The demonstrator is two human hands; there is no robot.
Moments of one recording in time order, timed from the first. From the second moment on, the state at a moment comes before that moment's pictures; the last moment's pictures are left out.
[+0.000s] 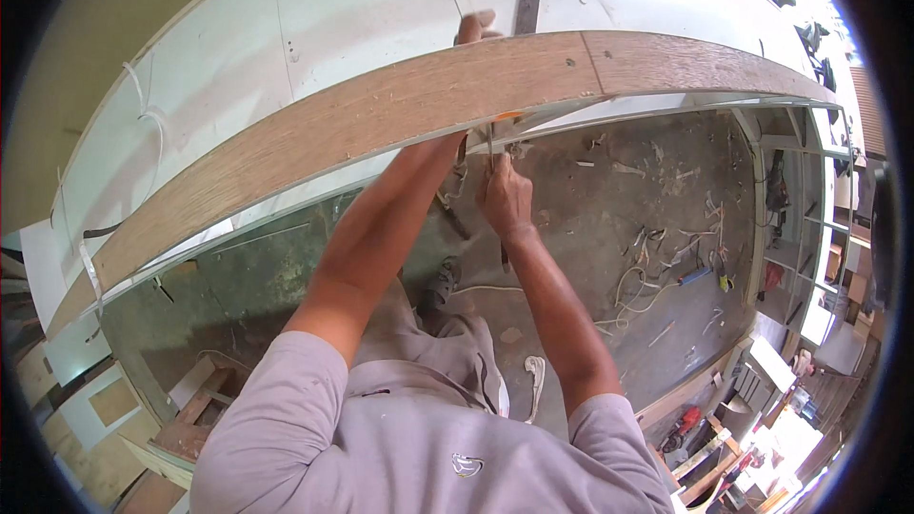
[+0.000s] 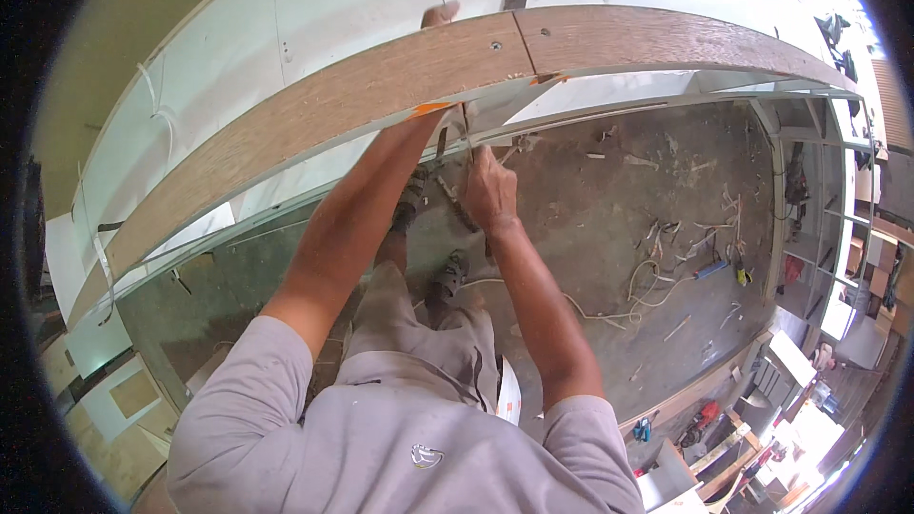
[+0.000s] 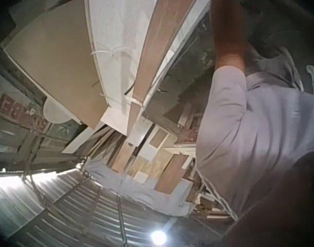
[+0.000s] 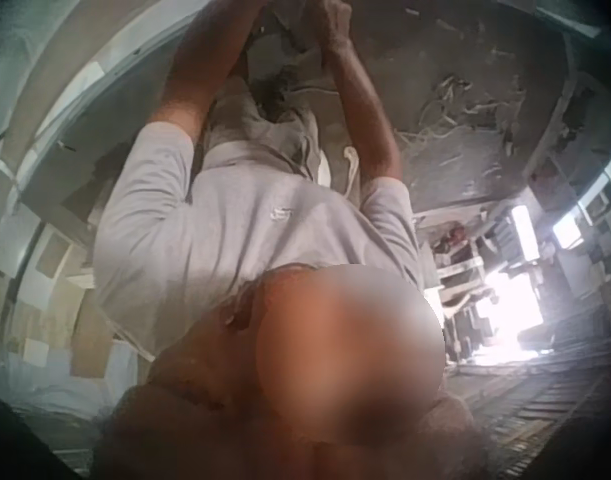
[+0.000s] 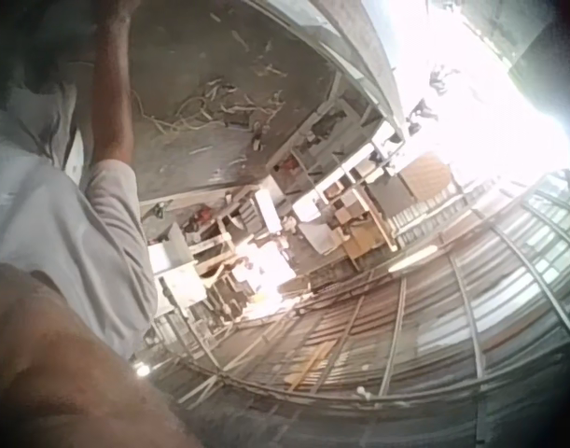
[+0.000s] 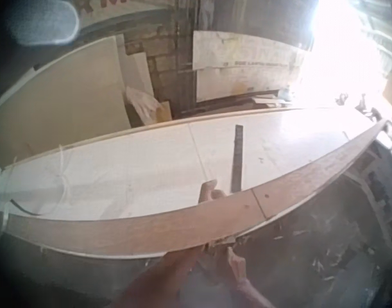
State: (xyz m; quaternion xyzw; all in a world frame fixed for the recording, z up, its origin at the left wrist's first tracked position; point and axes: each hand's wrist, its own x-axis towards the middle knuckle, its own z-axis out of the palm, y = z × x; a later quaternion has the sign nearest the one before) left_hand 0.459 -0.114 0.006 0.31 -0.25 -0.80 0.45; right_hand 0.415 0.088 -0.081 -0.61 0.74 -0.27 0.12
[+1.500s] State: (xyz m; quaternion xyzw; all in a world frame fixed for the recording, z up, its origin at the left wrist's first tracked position) left_hand 0.544 0.046 -0.063 0.26 -0.90 -0.28 0.21; right_hand 0.460 0.319 0.030 -0.50 0.81 -0.21 0.21
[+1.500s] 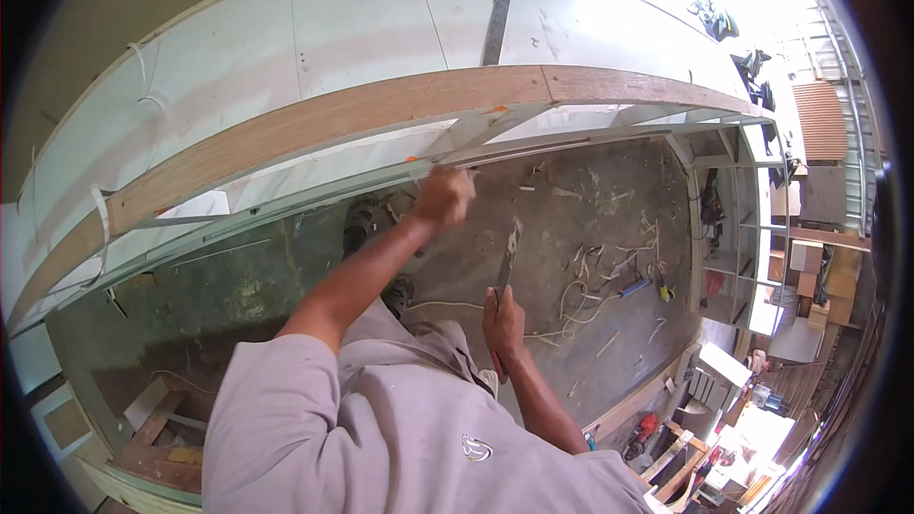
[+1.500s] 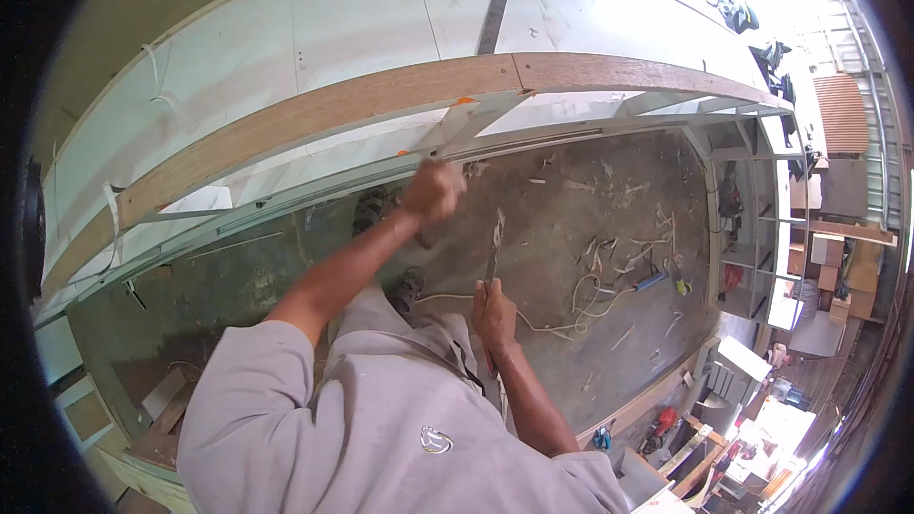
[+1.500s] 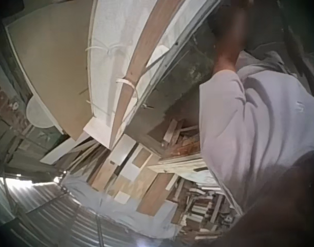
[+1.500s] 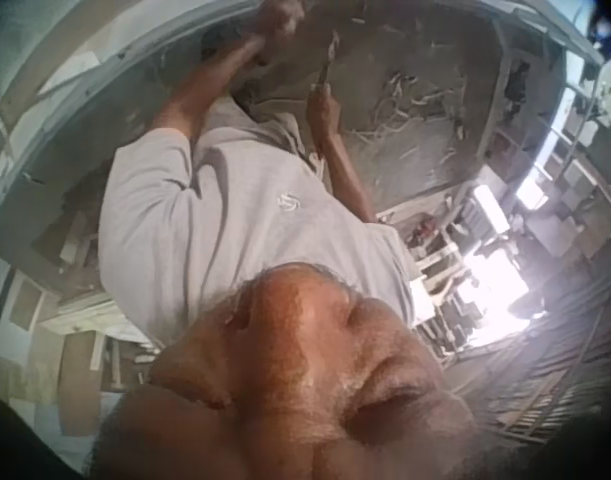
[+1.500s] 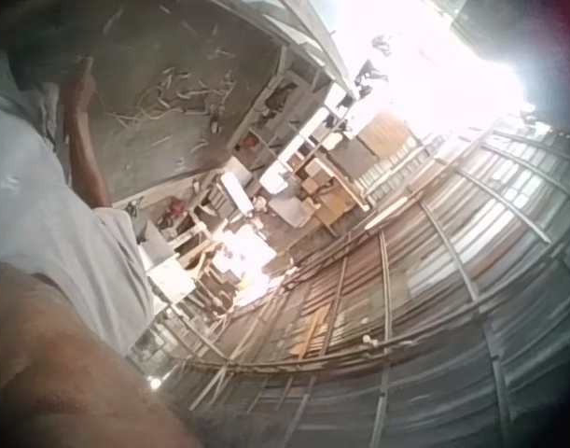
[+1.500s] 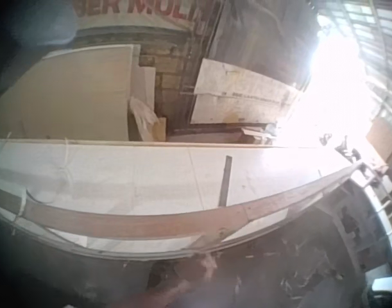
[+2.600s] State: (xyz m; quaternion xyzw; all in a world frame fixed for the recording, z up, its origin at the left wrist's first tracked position) left_hand 0.482 0.025 0.072 0.60 0.00 -0.72 0.34; right_hand 0.480 0.214 0.180 -0.40 0.75 -0.43 0.30
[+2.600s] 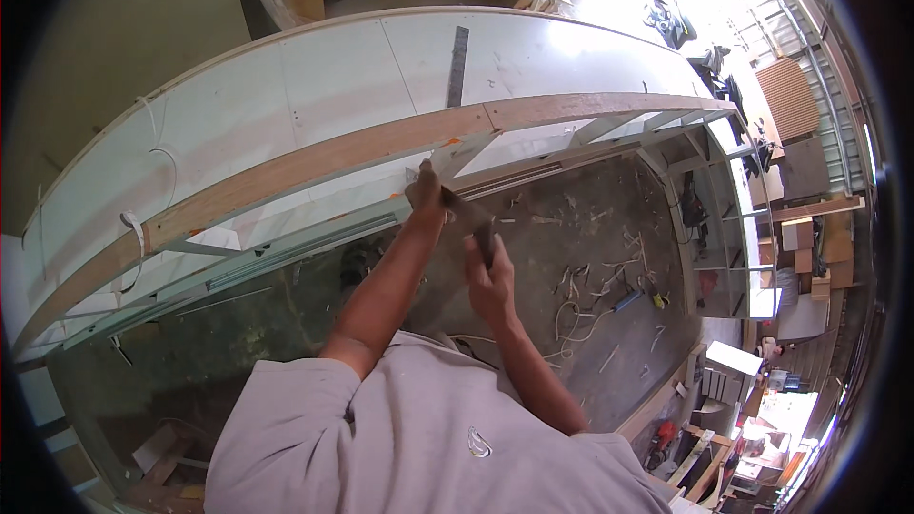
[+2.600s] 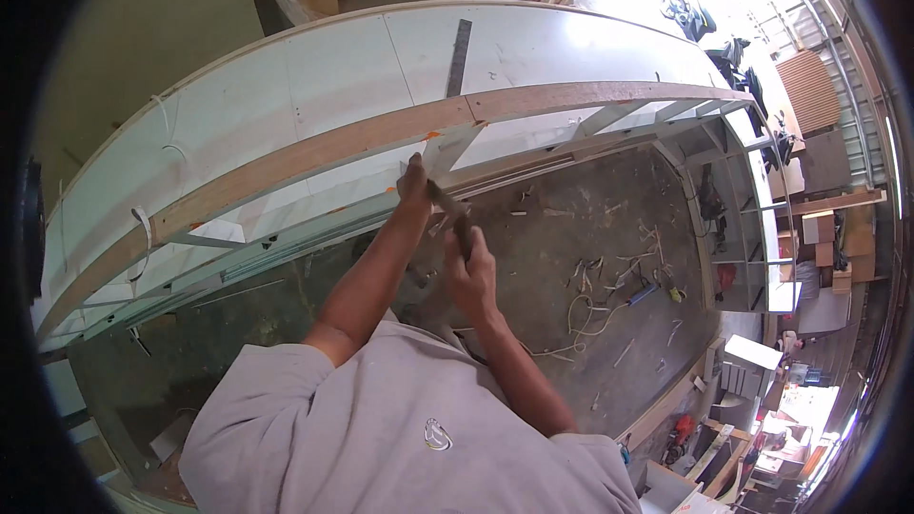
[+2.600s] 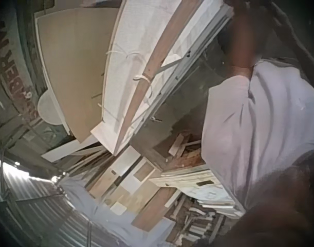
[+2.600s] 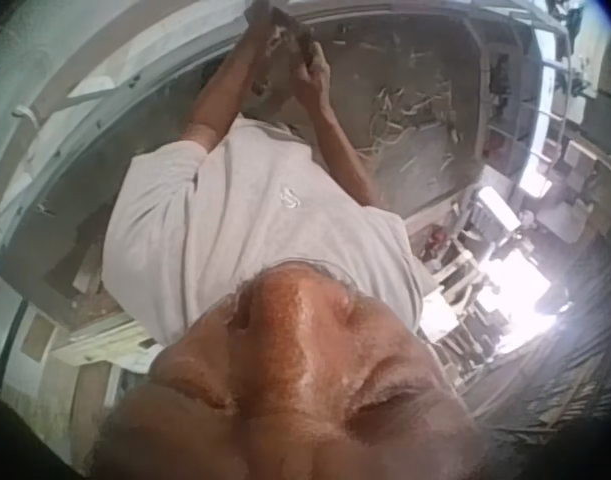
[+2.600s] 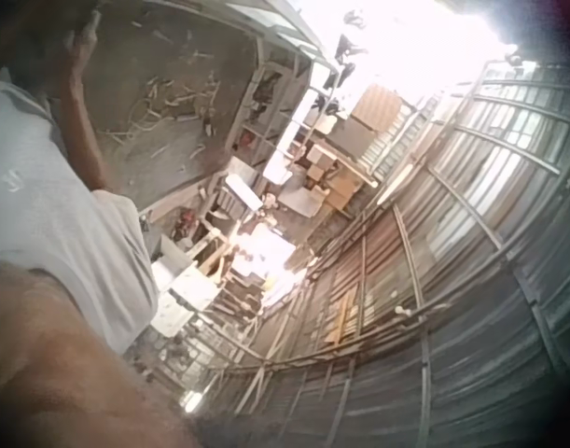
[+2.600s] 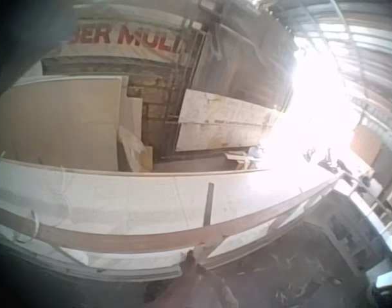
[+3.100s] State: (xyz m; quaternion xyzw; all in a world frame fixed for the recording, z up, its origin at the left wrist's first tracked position) left_hand 0.448 0.010 -0.020 0.51 -0.32 -0.65 0.46; right_hand 0.480 0.147 0.151 -0.29 0.75 -0.52 0.28
